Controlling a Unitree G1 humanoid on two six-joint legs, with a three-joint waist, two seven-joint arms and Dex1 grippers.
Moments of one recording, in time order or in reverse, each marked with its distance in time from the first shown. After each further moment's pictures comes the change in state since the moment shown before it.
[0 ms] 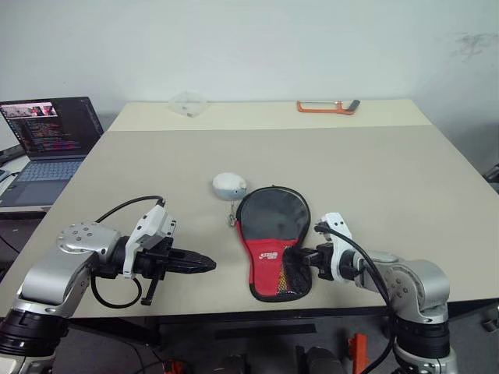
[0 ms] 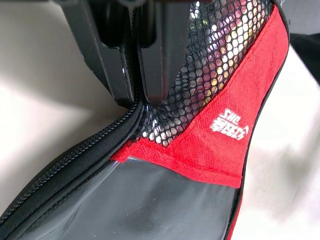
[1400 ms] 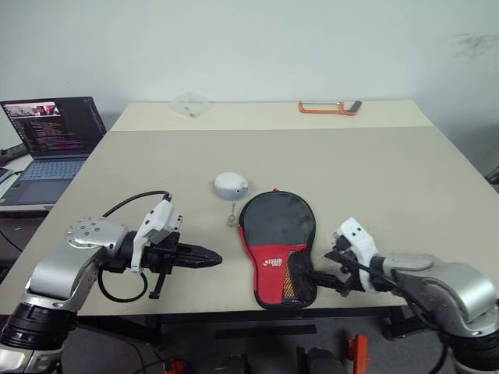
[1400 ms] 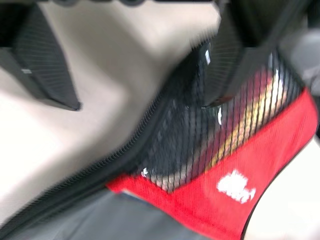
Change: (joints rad) left arm -0.041 -0.024 -0.023 -0.013 0.002 0.057 0.046; right arm 0.012 -0.476 0.099 -0.116 0.144 -0.169 0.193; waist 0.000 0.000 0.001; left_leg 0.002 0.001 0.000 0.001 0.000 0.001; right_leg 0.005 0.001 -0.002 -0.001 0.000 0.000
